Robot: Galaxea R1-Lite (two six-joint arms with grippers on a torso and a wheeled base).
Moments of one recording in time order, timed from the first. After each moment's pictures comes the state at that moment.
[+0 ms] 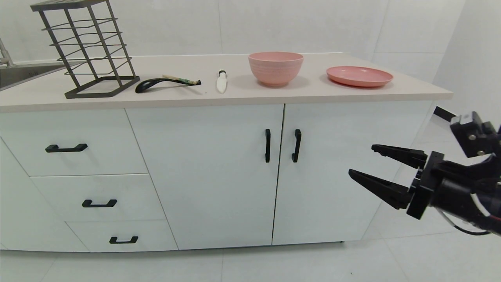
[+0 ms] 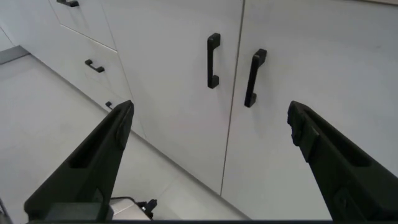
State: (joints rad) left arm 0.00 0.00 0.00 0.00 -0.04 0.02; right arm 0.38 1.42 -0.39 -0.93 0.38 -0.01
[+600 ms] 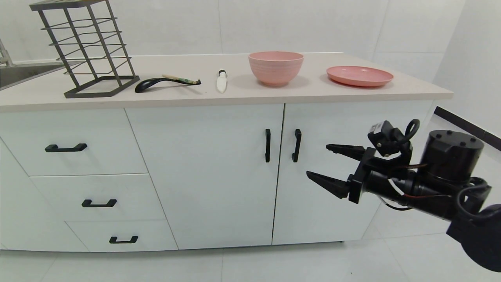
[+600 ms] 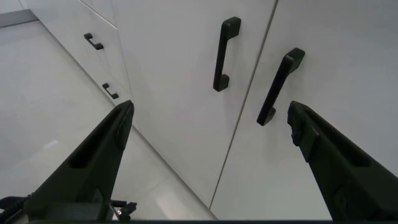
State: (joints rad) left arm 0.00 0.00 0.00 0.00 -0.04 0.02; right arm 0.39 1.81 -0.51 -1.14 0.49 -0.14
